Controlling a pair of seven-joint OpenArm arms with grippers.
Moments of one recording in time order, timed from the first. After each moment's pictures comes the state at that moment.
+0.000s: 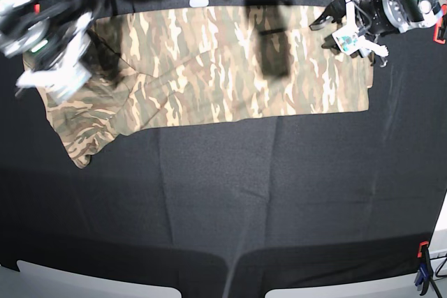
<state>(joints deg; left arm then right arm) 28.7 -33.3 6.2 107.7 -14.2 -40.1 23.4 -32.1 34.5 16.4 126.8 19.1 41.5 -57.3</state>
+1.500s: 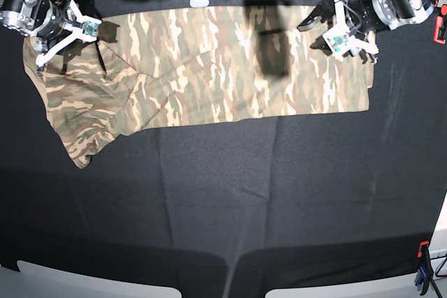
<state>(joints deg) 28.7 -28.9 6.2 107.7 -14.2 -40.1 23.4 -38.4 50.5 1.5 111.1 -16.0 37.6 -29.7</state>
